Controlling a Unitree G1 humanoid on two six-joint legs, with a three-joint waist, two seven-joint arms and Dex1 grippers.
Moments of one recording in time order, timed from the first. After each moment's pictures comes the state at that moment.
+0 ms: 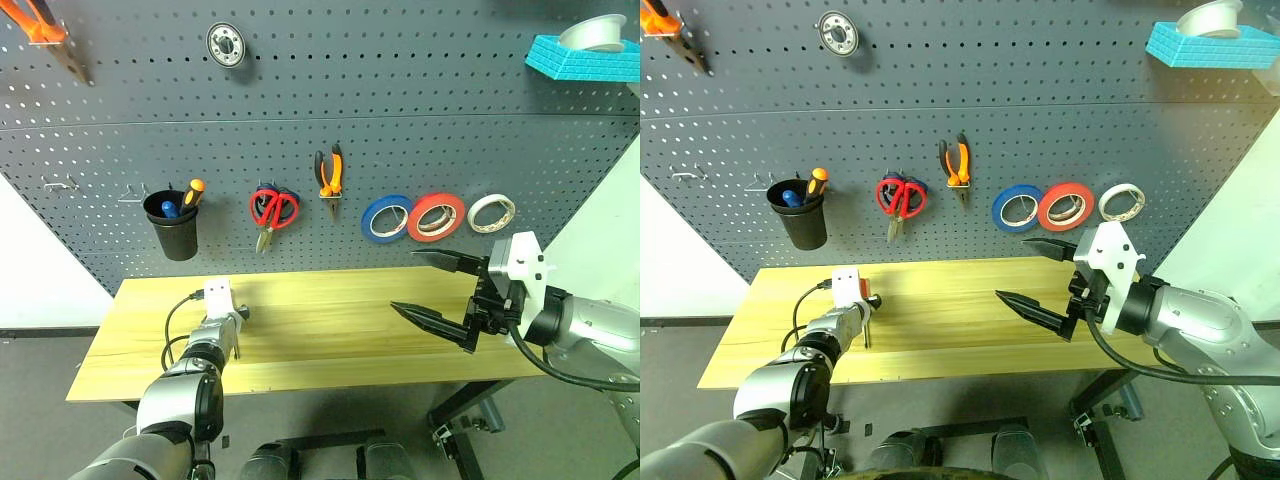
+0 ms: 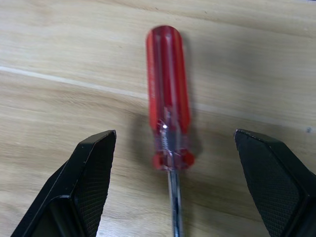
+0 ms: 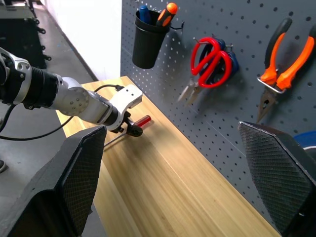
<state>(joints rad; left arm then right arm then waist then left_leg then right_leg) -0.68 0.16 0.27 1.25 -0.11 0.18 0.13 0.00 -0.82 -0.27 -0.73 0.80 0.65 0.73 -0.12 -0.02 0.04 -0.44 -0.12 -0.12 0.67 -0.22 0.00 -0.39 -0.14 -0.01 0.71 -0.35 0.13</state>
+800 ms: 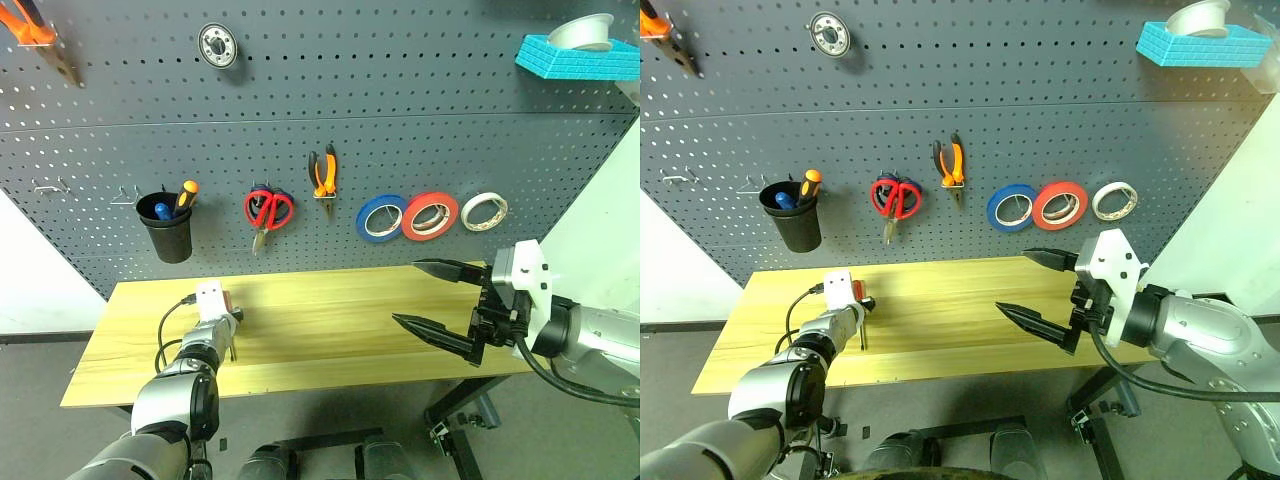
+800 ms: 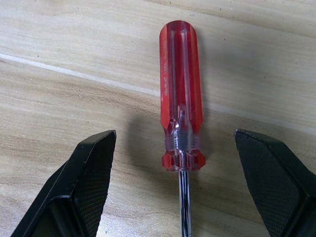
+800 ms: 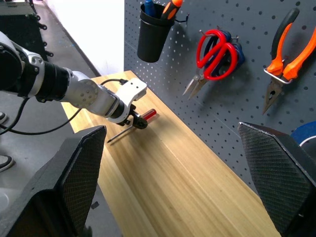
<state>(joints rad) -0.67 0.18 0.29 1.25 -0.16 0.19 0.14 0.06 -0.86 -0.33 -0.79 0.87 0.70 0.72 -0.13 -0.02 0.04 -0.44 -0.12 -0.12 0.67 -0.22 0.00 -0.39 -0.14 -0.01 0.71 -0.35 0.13</state>
